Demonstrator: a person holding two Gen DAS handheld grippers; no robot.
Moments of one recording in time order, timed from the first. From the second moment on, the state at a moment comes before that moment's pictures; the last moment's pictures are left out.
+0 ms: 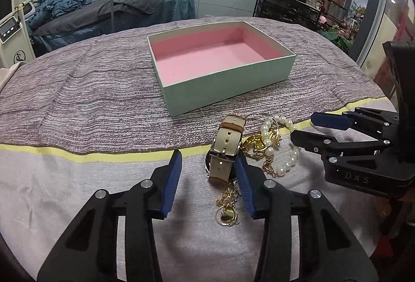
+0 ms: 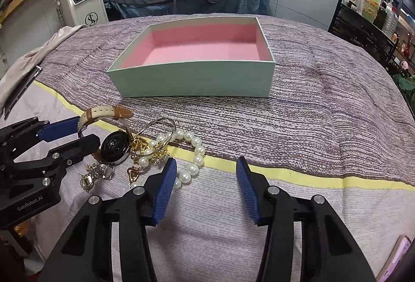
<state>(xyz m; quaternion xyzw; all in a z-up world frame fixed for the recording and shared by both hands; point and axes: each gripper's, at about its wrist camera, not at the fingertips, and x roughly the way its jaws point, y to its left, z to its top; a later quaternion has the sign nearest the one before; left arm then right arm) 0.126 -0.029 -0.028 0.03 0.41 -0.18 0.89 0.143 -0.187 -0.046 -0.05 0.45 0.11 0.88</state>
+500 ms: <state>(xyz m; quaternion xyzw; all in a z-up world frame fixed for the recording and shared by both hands) 0.140 -0.019 -0.025 0.01 0.41 -0.19 0.89 0.140 -0.186 -0.040 -0.07 0.43 0.13 0.89</state>
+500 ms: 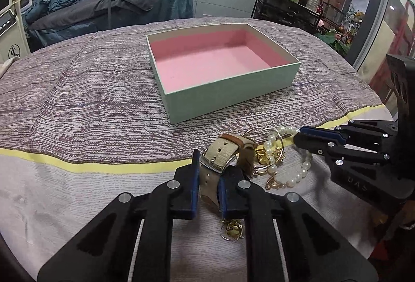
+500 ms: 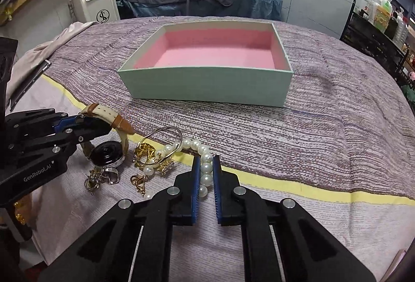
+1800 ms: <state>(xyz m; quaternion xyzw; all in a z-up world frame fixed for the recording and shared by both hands) 0.305 -0.059 0.003 0.02 0.44 -0.17 0.88 0.277 -0.174 0.027 0.00 0.39 0.17 0.90</state>
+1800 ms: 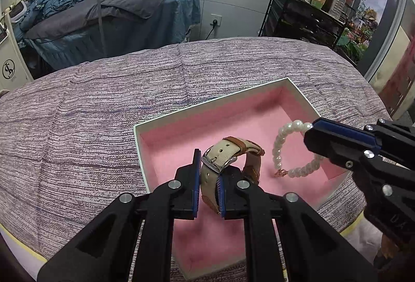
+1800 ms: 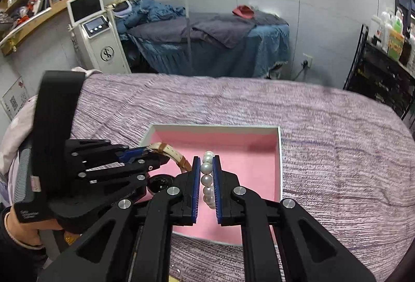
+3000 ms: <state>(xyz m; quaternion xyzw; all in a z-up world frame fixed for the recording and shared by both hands) 0.195 -0.034 0.037 0.09 0.31 -0.13 0.94 0.201 -0.209 0.022 0.00 0.35 0.09 0.93</state>
